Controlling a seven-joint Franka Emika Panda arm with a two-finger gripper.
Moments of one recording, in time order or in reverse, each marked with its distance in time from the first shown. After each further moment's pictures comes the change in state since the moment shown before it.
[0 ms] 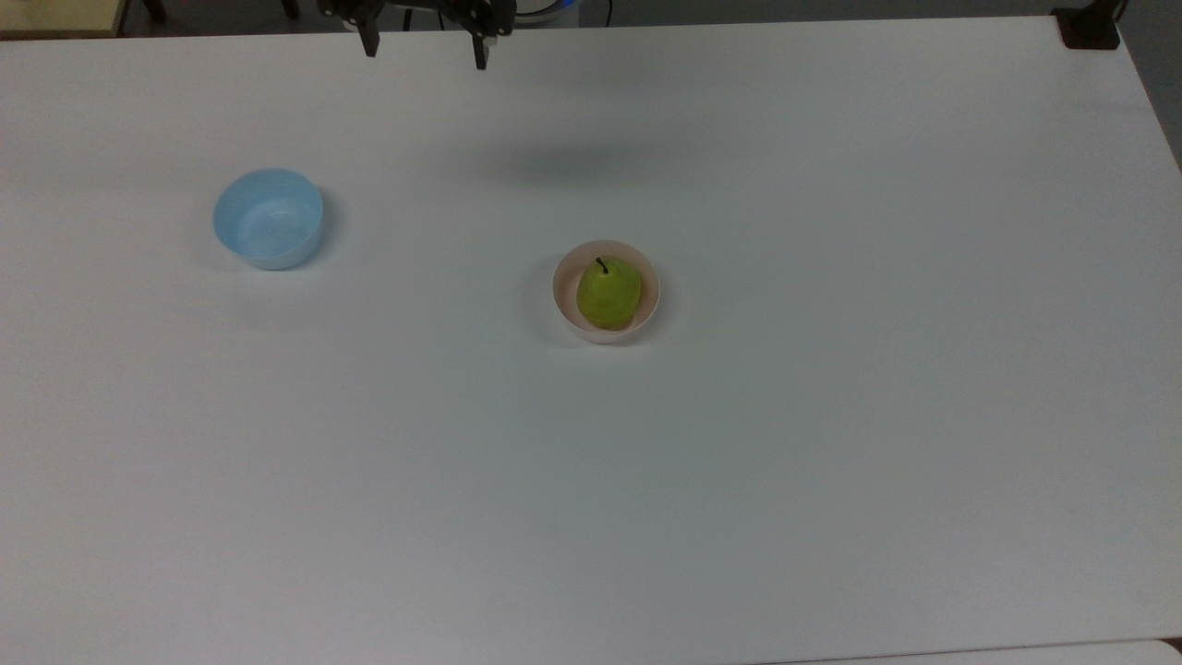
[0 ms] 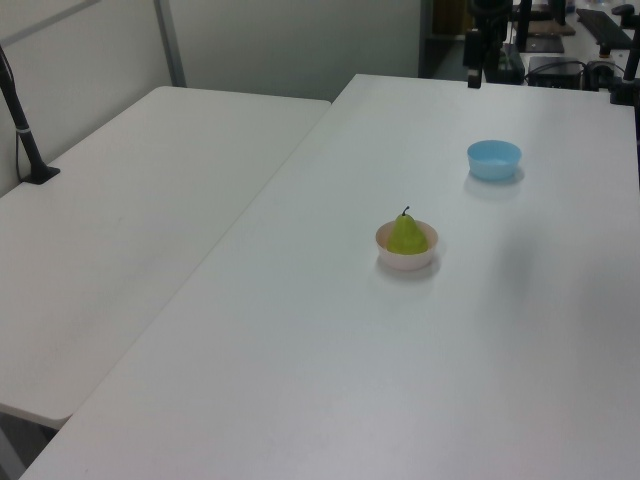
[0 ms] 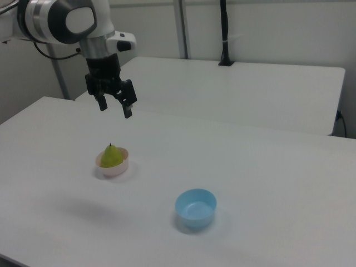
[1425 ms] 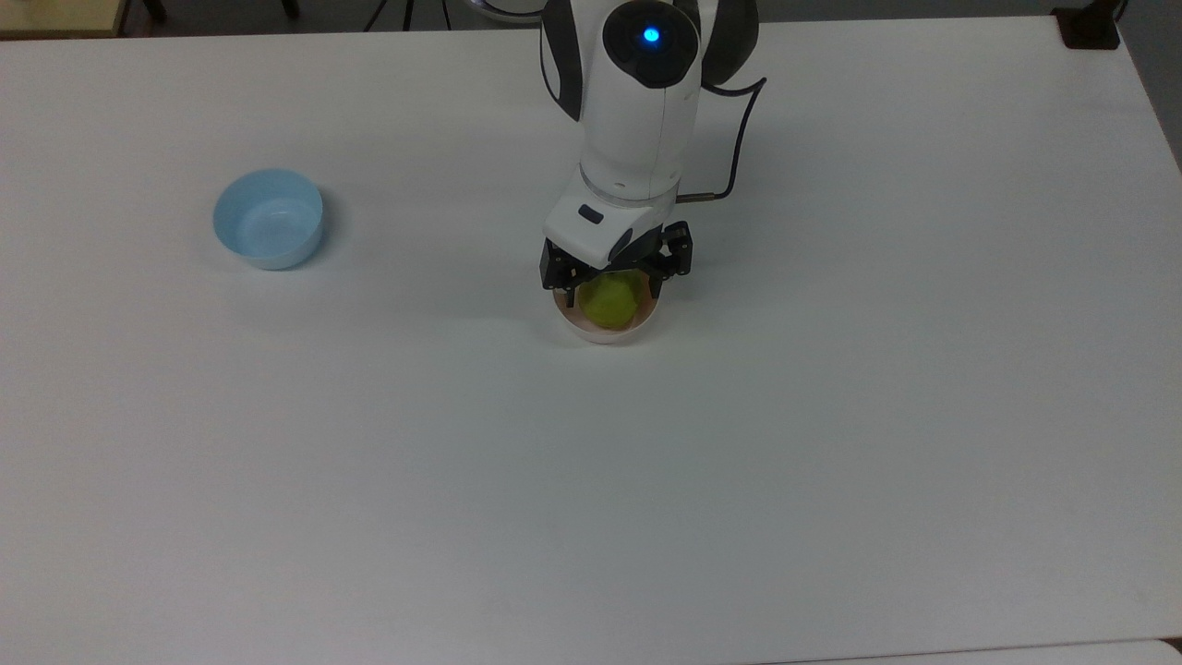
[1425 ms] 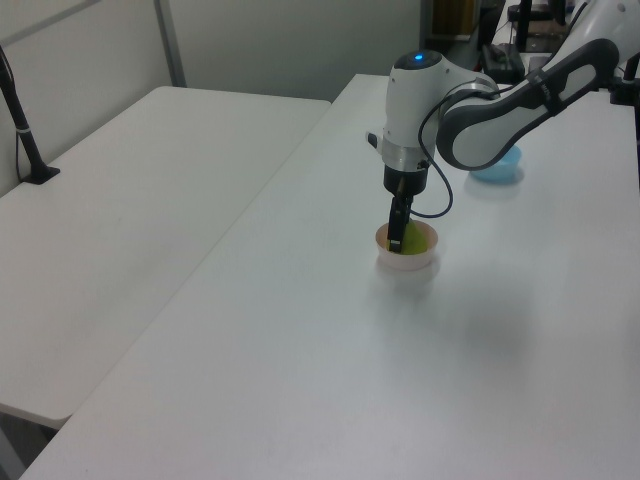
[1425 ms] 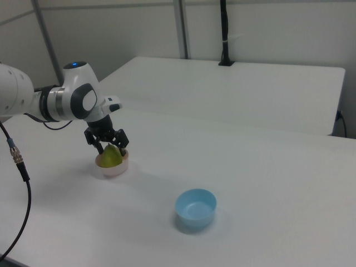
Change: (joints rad) arm 0.284 0.391 0.008 -0.143 -0.128 0.617 0.100
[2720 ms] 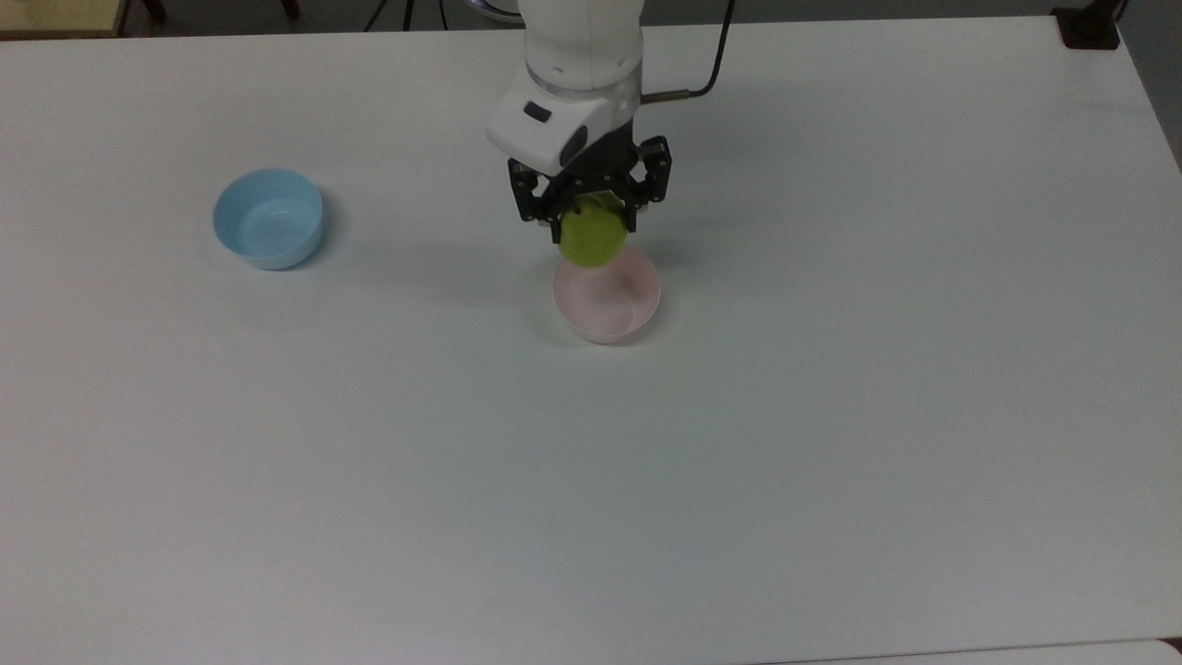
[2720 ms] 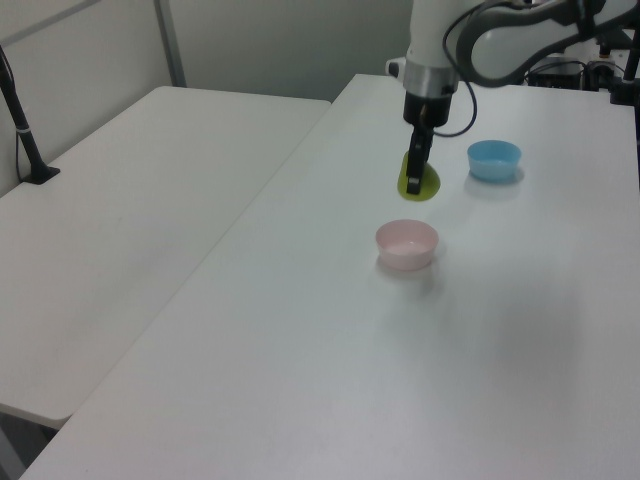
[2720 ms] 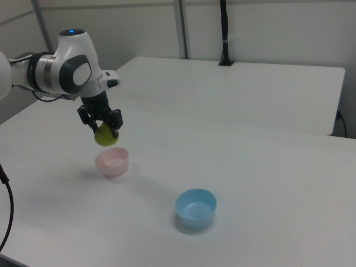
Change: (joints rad) arm -0.054 -0.180 0.000 0.008 0.138 -0.169 -0.134
